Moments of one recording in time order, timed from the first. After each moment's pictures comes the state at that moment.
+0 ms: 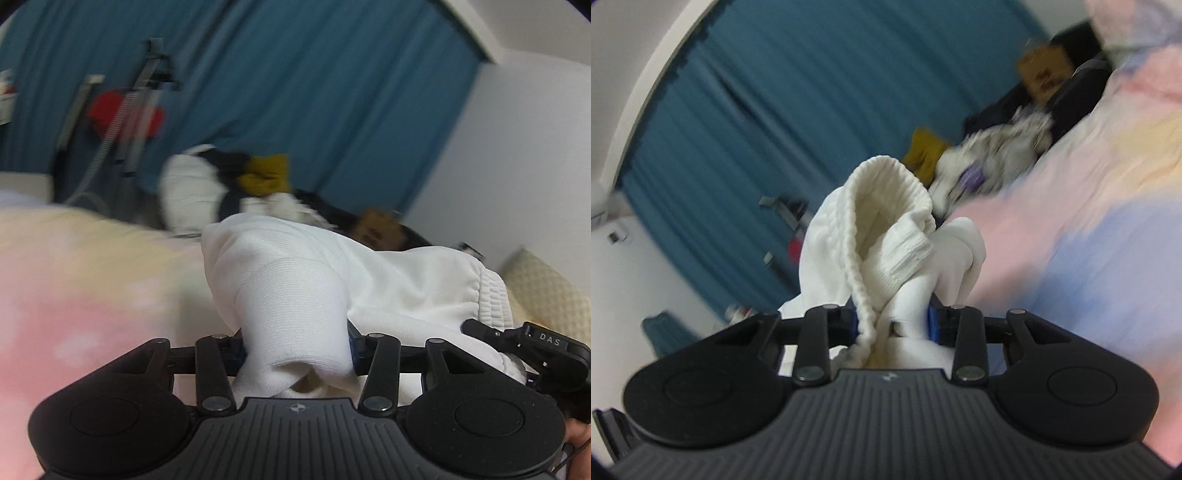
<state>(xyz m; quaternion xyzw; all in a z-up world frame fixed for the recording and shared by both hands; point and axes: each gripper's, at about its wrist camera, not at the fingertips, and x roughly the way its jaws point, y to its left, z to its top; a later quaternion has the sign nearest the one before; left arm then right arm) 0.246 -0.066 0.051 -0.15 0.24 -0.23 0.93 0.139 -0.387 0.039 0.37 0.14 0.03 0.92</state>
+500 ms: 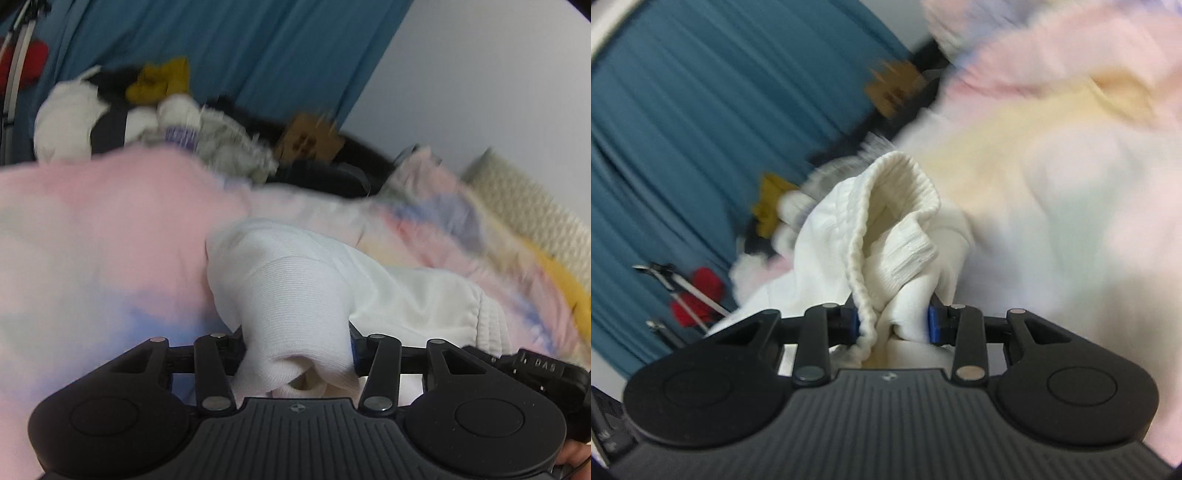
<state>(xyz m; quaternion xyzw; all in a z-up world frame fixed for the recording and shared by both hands) 0.347 -0.281 -0.086 -0.07 0.31 -0.34 0.88 0.146 -0.565 -0.098 0.42 0.18 -0.15 0.88</state>
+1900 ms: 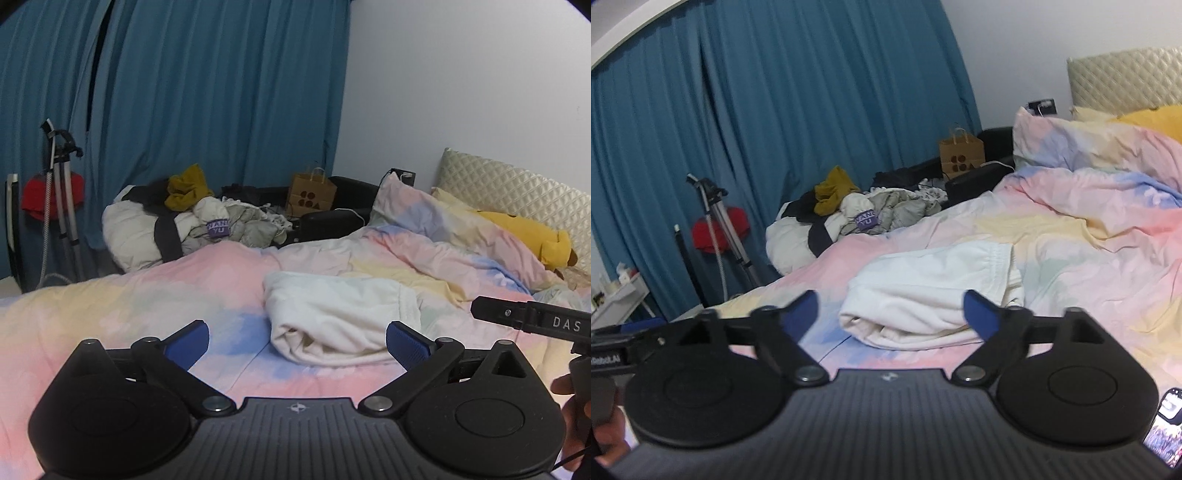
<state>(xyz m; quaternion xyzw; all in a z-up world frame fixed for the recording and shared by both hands) 0.066 -0.083 0.102 0.04 0.21 -0.31 0.93 -0.059 -0.325 0.075 0.18 0.15 -0.14 0.96</state>
